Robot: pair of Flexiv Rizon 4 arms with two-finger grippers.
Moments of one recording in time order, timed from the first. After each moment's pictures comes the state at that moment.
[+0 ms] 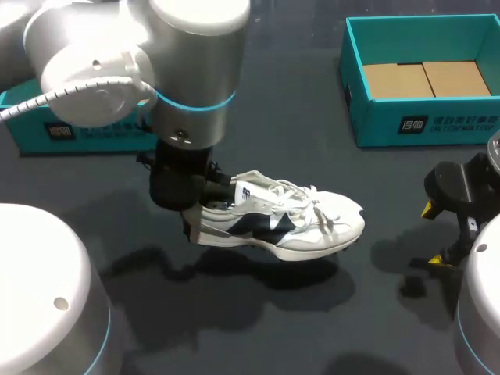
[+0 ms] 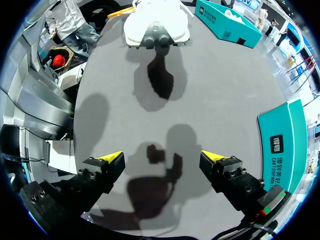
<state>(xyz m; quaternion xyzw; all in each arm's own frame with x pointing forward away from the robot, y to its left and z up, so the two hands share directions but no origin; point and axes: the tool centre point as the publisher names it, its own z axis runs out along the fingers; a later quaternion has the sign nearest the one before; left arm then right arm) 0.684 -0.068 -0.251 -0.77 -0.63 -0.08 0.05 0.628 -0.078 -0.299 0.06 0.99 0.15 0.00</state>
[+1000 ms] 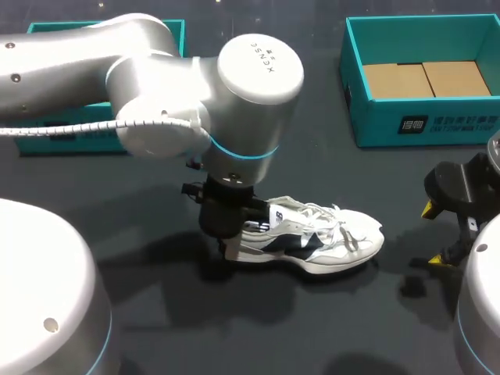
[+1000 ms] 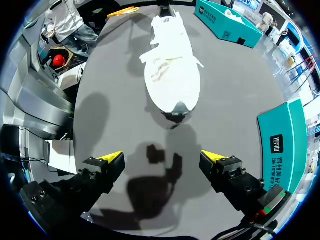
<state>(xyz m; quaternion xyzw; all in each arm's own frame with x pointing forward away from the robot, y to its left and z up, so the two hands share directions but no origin) 0.694 -0.118 -0.333 -0.75 -0.65 -0.10 0.05 0.628 -0.078 -0.299 0.06 0.99 0.15 0.00</state>
